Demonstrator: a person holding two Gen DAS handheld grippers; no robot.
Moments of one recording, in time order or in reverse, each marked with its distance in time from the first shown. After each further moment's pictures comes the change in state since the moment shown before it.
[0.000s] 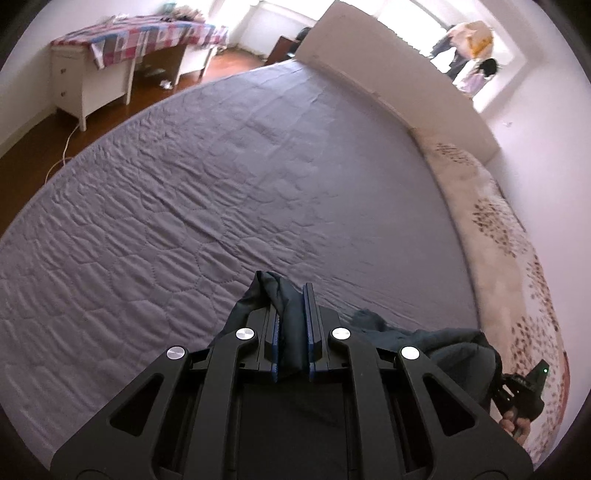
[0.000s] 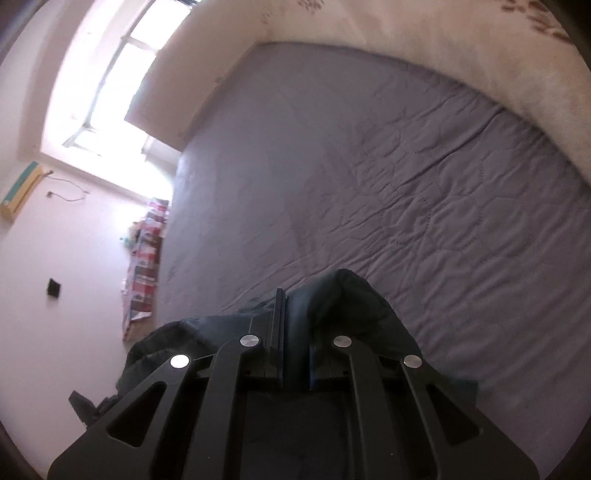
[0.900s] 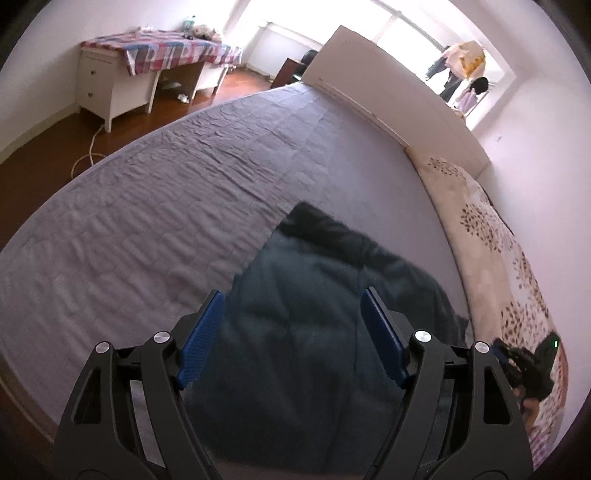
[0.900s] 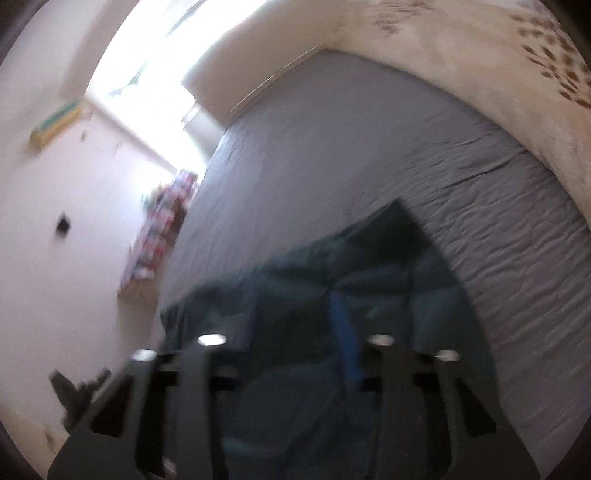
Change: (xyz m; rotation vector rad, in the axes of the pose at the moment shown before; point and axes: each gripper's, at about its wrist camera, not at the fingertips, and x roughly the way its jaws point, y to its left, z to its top) left arm -0.132 0.048 -0.114 -0.008 -0.115 -0.019; right arm -0.058 0.056 -0.079 -0.299 -0.019 0.035
